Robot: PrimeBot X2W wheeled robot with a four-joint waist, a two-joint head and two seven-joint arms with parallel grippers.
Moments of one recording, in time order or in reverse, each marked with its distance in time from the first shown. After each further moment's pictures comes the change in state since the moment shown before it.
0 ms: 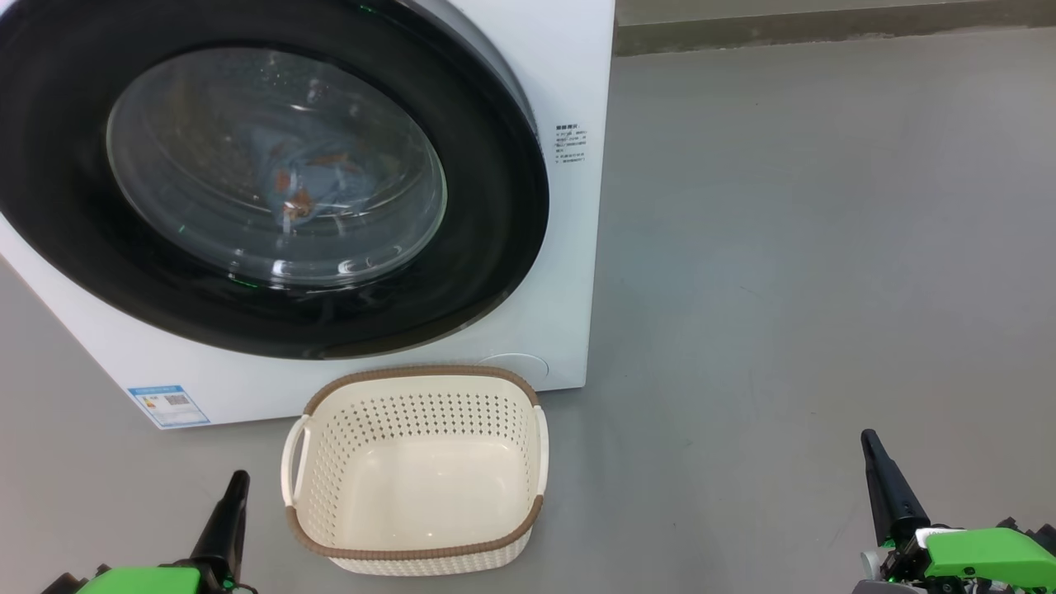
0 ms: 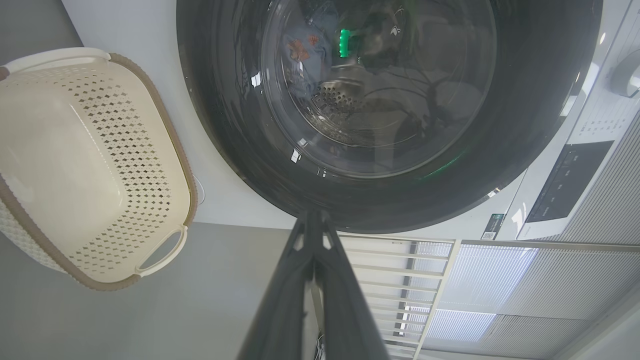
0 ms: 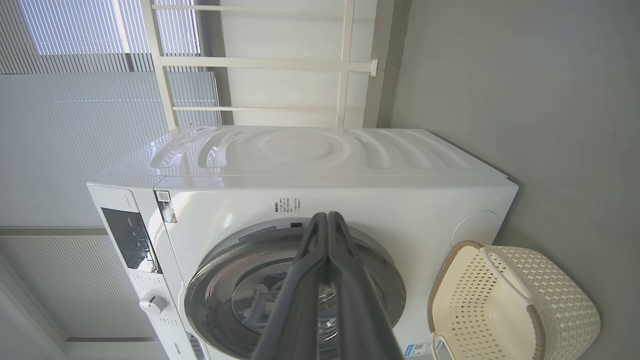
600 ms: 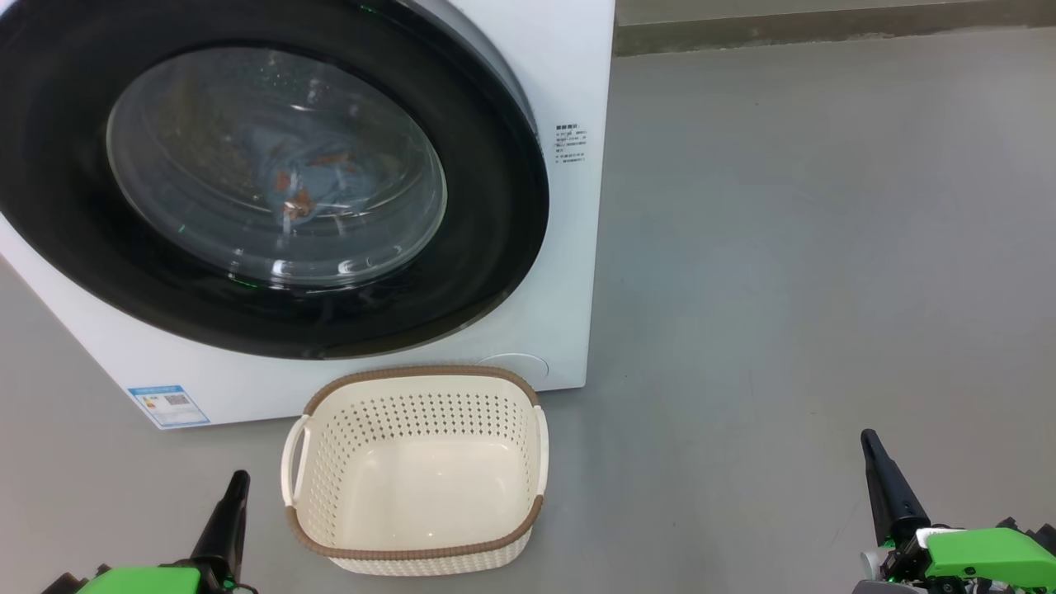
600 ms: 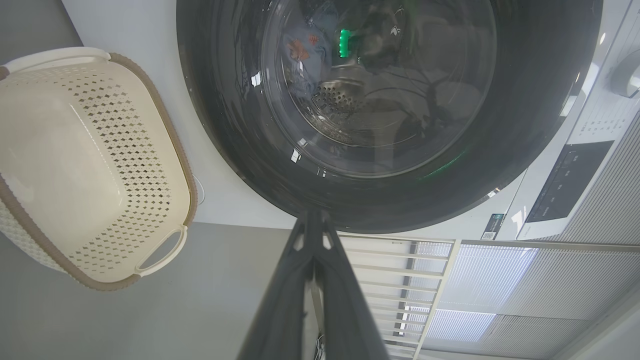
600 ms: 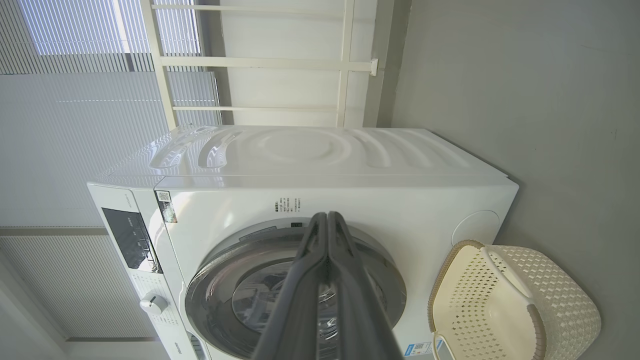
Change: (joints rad) left arm 0.000 -0.001 0.000 0.000 0.000 0.000 0.000; right arm 0.000 0.002 -0.004 0.000 0.000 0.000 0.005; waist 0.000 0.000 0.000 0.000
